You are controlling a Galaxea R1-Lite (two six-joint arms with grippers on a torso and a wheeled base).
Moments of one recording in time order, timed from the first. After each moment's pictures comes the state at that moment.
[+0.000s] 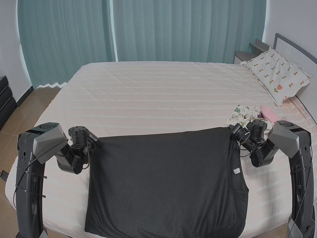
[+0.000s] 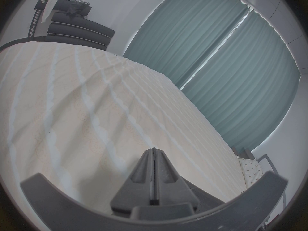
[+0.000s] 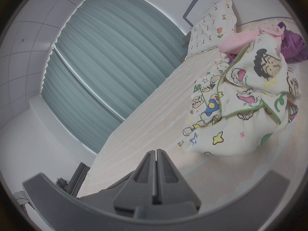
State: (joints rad) left arm -0.04 2.58 -1.17 -1.06 0.24 -0.85; right arm 0.02 2.63 -1.25 -1.25 0.14 0.74
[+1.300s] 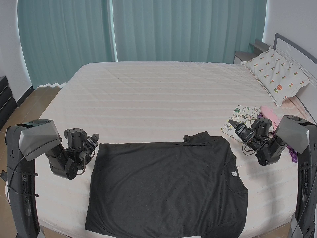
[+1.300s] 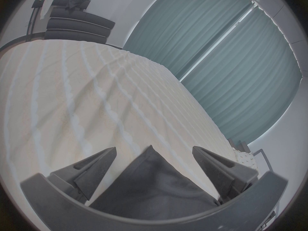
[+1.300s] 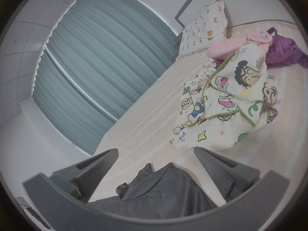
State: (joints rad) left arm -0.08 2.42 -0.92 -1.07 0.19 -0.89; right arm 0.02 2.51 -1.11 -1.17 0.10 0.76
